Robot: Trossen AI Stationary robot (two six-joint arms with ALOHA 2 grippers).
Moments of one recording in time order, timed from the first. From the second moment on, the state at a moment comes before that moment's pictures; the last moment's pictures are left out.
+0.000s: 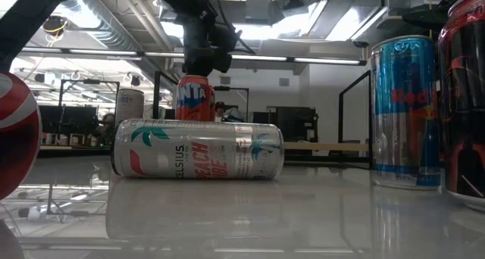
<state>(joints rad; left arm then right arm) 0.61 1.96 1.81 -1.30 0.09 0.29 0.03 0.02 0.01 0.15 -0.04 0.41</state>
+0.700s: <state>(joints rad) 0.61 1.96 1.82 -1.30 0.07 0.29 0.03 0.02 0.01 0.15 -0.04 0.41</state>
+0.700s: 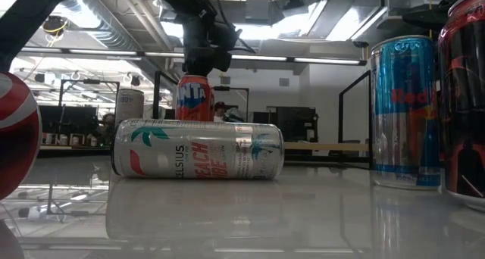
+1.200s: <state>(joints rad) 0.61 1.95 1.91 -1.31 0.06 0.26 0.03 0.02 0.01 0.15 -0.04 0.41</state>
